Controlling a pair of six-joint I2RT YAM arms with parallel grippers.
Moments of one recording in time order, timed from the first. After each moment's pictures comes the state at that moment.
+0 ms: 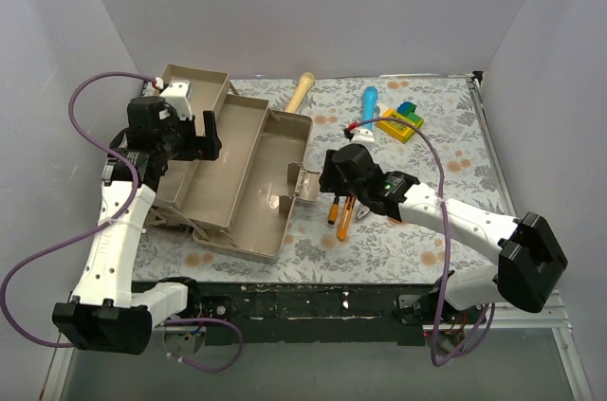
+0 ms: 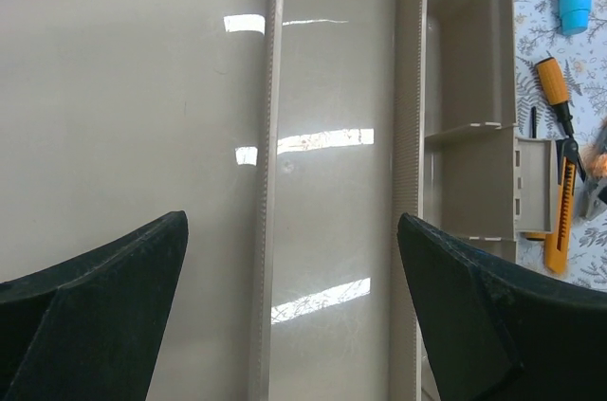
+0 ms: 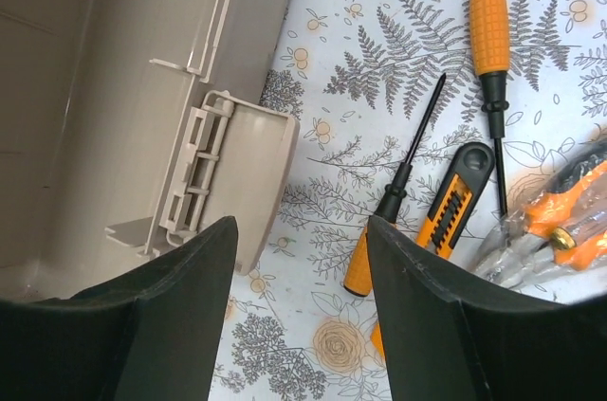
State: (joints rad) left arm -0.09 1.12 1.29 -0.77 0.15 -0.04; right arm 0.88 1.37 0.97 -0.30 0.35 0.72
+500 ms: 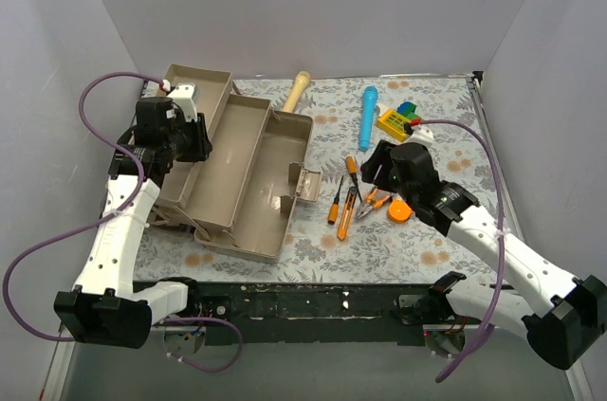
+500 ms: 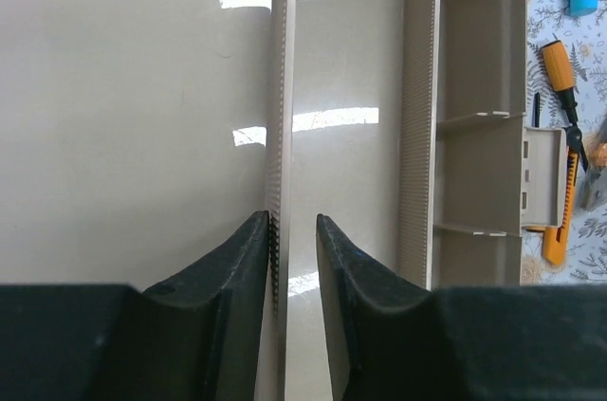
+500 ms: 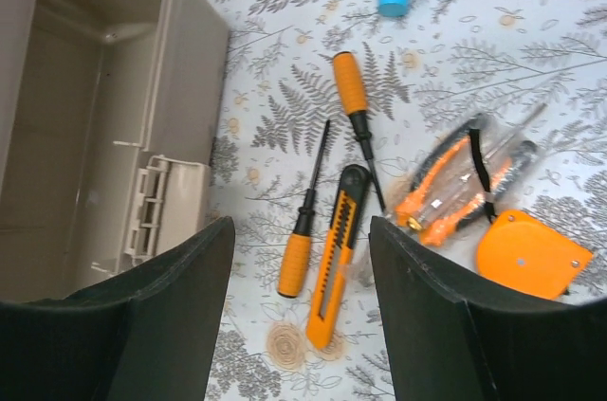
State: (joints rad) left arm -0.11 1.15 1.26 -0.77 0.15 -0.06; right arm 0.68 1.04 0.86 -0.37 0.32 0.70
